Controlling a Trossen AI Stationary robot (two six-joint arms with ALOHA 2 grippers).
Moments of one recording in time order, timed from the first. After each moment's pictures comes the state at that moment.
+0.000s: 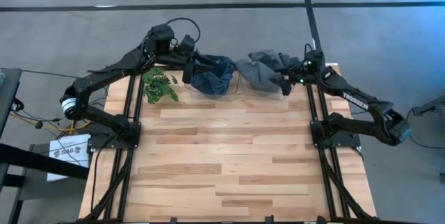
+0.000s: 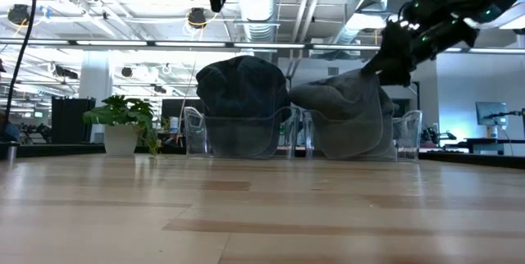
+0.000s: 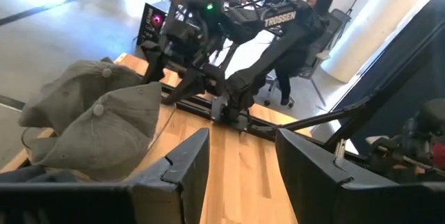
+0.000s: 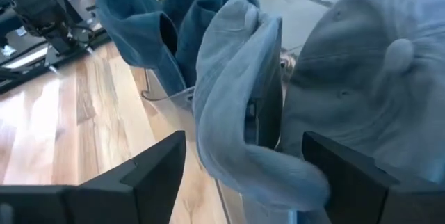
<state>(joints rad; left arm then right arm) 0.58 1.52 1.34 -0.23 0.61 -0.21 -0.97 1.02 0.58 -0.10 -0.57 -0.08</state>
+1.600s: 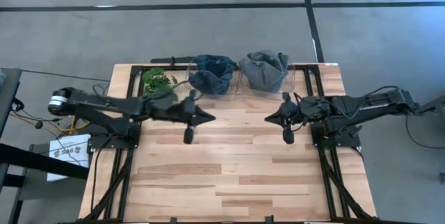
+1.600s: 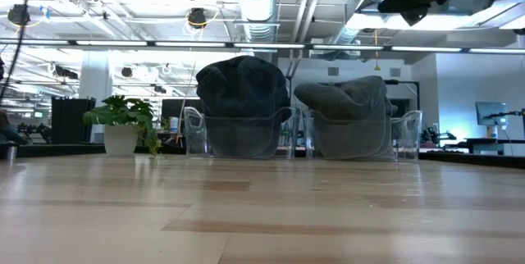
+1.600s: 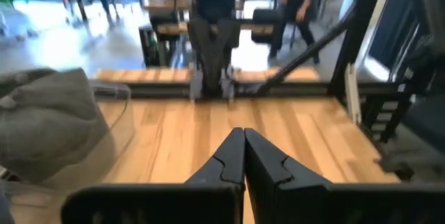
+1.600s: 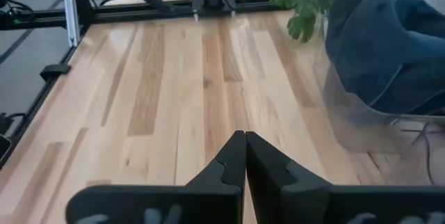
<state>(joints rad) -0.05 1.36 0.90 0.09 -0.04 0.01 0.12 0.81 0.69 -0.35 0.13 0.08</state>
